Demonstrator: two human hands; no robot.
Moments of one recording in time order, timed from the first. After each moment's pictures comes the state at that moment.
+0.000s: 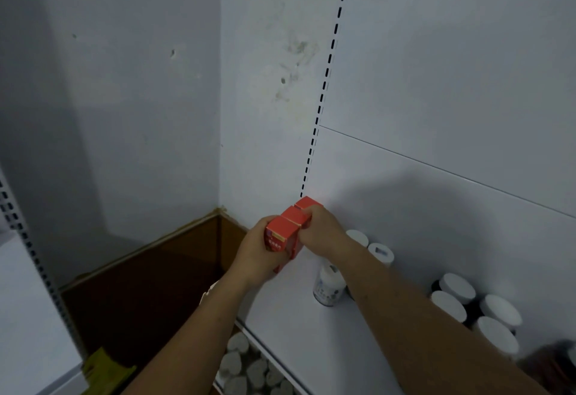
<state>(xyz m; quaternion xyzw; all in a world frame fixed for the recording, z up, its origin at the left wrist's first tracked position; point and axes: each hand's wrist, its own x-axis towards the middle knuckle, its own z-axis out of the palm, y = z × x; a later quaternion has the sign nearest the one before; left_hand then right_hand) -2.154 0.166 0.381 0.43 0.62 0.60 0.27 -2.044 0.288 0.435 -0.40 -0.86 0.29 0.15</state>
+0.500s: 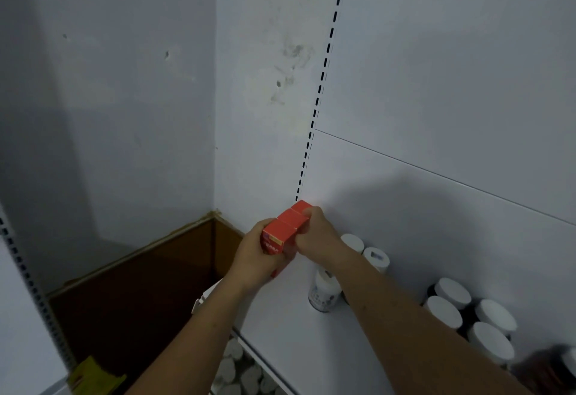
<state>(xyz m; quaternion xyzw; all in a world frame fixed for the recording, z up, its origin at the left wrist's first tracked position) -2.149 0.172 0.380 0.41 0.60 0.63 0.27 -2.041 0.286 0.430 -0.43 -0.81 0.36 0.18</state>
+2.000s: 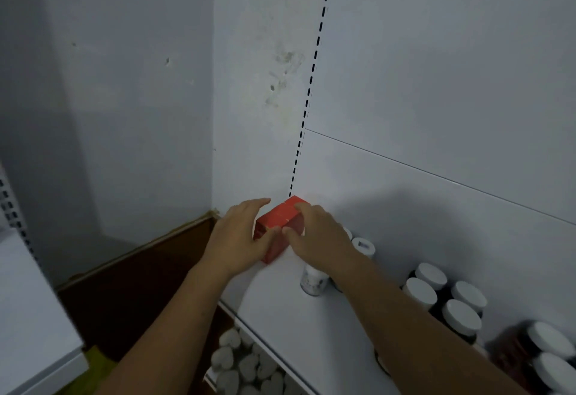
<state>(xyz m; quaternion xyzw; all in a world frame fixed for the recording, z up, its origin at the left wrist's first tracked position) -2.156 0.127 0.424 0.54 0.74 0.39 0.02 -1.989 0.217 0.476 -0.39 -0.90 0.13 0.17</state>
